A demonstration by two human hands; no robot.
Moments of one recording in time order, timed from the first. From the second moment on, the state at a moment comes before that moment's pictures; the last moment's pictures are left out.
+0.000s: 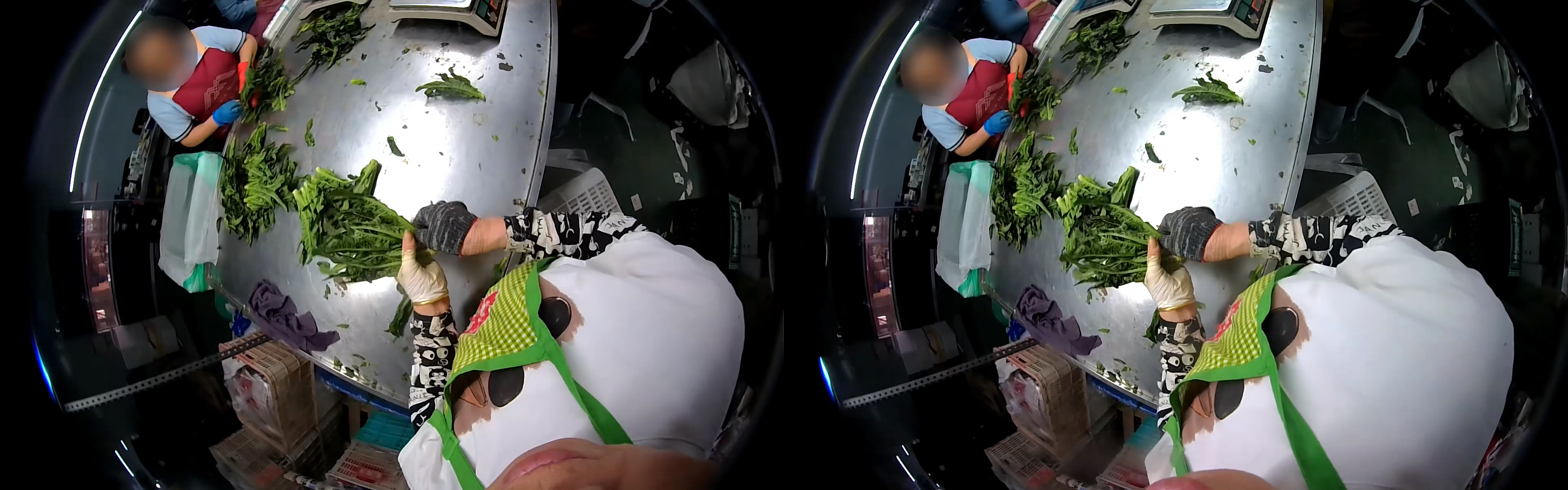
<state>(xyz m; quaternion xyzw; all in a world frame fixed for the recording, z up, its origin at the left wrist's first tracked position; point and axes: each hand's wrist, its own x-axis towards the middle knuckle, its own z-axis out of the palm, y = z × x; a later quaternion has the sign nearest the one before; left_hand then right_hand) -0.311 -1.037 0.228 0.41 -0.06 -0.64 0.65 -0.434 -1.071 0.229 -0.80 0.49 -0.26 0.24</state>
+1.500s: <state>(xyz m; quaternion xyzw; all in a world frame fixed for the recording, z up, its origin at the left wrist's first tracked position) -0.363 -1.129 0.267 0.58 -0.67 -0.33 0.32 -0.515 -1.204 0.276 -0.64 0.55 -0.42 0.33</state>
